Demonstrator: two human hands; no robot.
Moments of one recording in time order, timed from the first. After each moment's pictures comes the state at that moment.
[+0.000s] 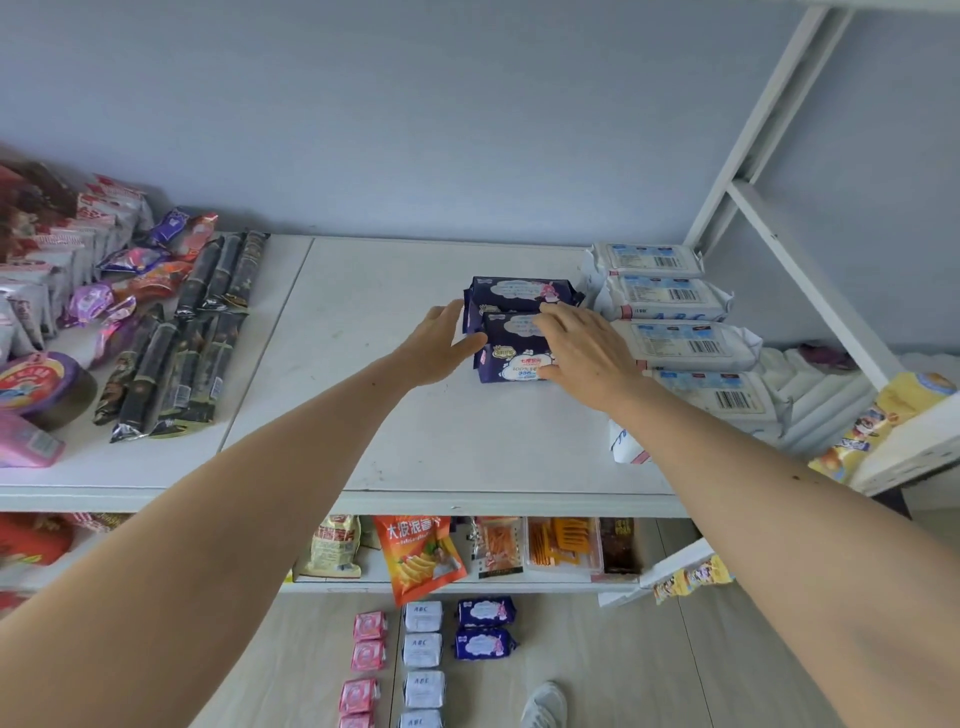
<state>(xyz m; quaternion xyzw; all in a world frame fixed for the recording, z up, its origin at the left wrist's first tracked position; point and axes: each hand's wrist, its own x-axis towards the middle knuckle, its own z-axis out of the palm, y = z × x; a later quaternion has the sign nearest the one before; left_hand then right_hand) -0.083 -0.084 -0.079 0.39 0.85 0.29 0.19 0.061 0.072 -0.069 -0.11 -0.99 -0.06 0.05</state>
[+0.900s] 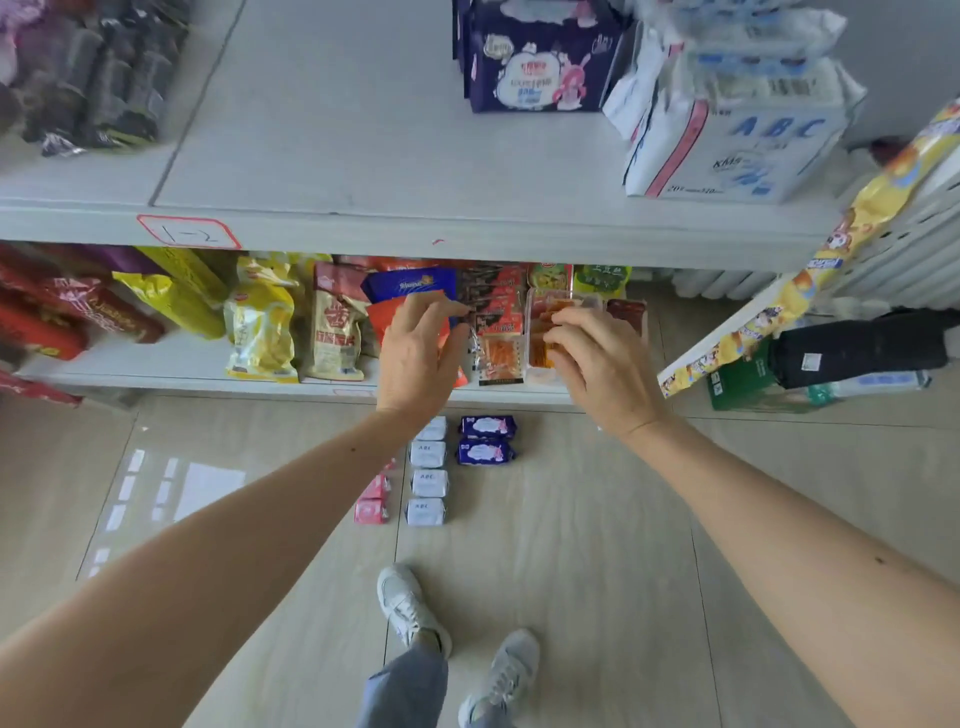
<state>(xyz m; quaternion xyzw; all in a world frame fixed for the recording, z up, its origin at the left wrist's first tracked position) 0.138 -0.218 -0.263 0.38 0.83 0.40 -0.06 0.275 -0.035 -0.253 -0.03 -0.96 0.11 0.25</state>
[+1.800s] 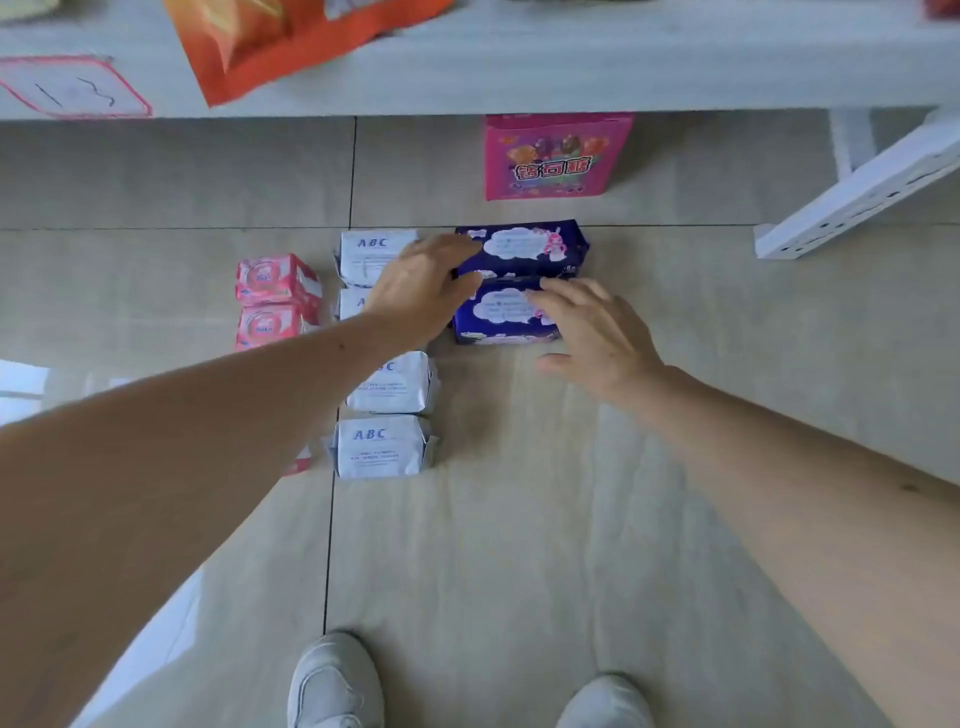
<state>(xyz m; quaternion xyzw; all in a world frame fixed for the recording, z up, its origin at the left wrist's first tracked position) 0.114 -0.207 -0.851 0.39 0.87 0.20 0.22 0.265 -0.064 -0.869 -0.14 -0.97 0.14 -0.14</state>
